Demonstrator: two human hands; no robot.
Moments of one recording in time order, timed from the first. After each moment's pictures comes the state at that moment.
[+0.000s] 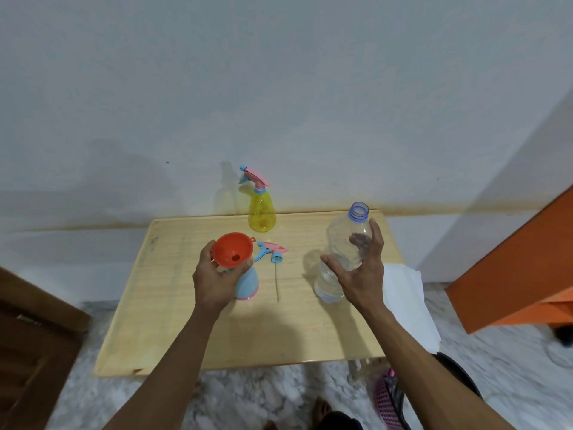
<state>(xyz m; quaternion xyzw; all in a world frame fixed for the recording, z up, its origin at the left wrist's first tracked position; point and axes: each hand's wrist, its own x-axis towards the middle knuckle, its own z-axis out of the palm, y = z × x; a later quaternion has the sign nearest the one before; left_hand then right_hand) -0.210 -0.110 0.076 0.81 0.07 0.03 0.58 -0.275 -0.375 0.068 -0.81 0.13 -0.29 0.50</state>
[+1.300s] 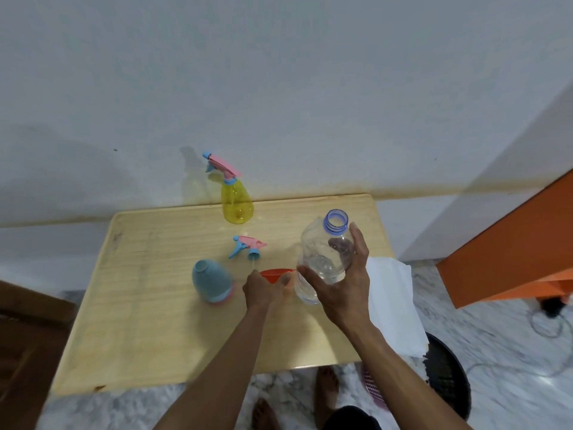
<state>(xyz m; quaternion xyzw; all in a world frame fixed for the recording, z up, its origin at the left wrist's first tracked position) -0.198 -0.256 0.009 0.86 0.21 -0.22 0.40 -0.274 -0.380 0.074 -0.79 0.18 -0.23 0.54</state>
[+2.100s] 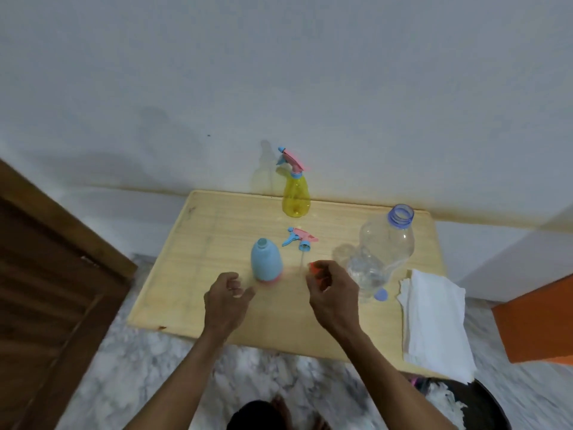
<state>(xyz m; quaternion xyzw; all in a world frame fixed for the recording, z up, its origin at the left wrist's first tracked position) -0.263 -0.089 0.030 0.86 0.22 -0.03 0.46 -0.283 -0.296 0.058 -0.86 0.11 -0.11 0.49</state>
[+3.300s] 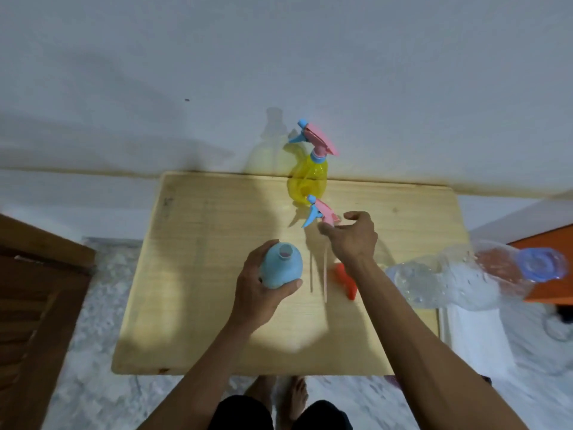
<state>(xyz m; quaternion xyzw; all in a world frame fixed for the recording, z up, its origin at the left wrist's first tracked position) -0.162 -0.073 -0.017 0.78 0.01 -0.08 0.62 -0.111 -0.267 0.033 -0.78 0.41 0.00 0.48</state>
